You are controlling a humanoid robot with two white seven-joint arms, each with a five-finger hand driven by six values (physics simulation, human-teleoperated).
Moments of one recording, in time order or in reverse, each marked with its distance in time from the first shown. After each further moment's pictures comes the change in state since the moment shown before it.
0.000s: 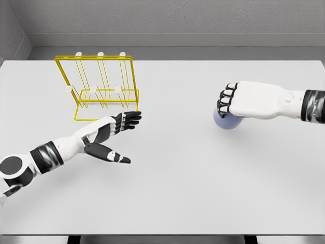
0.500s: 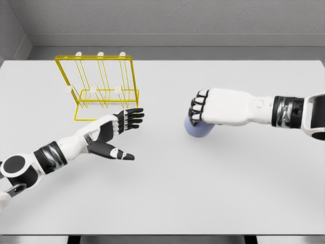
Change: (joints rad) left arm 0.000 -0.018 -0.004 -0.002 0.096 0.000 -0.001; right arm 0.011 0.134 0.024 -0.002 -0.022 0.000 0.003
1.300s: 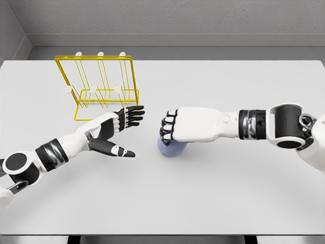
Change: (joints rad) left arm -0.015 -0.020 -0.001 0.030 -0.007 0.002 -0.002; right arm -0.008 0.142 0.085 0.000 0.000 0.000 0.047
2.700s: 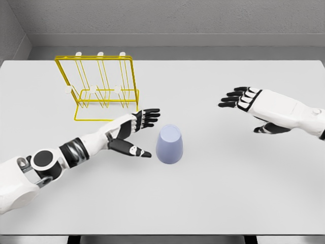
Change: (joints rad) left arm -0.045 -0.149 -0.051 0.123 -0.092 0.003 0.000; right arm 0.485 -0.194 -0.603 0.054 -0.319 -0.001 -0.011
